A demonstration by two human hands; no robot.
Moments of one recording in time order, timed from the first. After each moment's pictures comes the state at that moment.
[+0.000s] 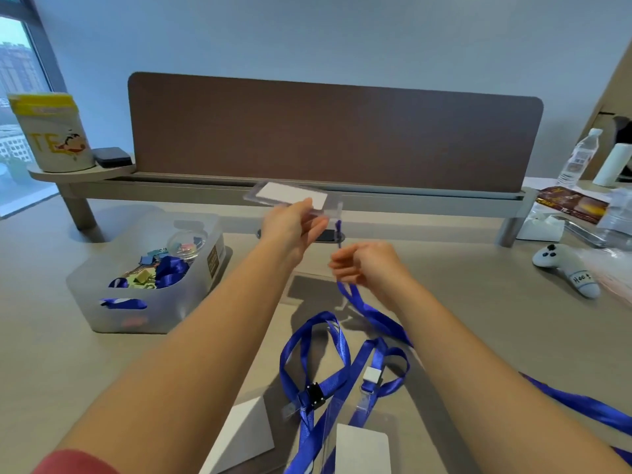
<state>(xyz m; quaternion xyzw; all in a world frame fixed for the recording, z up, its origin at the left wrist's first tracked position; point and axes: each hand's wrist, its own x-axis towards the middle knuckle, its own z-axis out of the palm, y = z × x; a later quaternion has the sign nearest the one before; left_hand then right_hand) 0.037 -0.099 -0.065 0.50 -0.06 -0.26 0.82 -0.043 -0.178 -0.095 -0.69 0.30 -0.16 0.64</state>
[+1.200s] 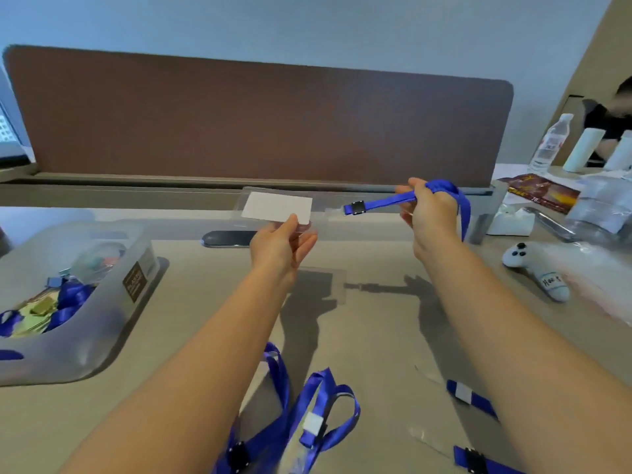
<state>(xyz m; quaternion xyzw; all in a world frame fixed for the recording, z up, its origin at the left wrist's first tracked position) 0.046 -0.193 -0.102 0.49 -0.02 -0.26 0.83 -0.043 -0.326 -0.064 -0.55 0.35 -0.44 0.62</state>
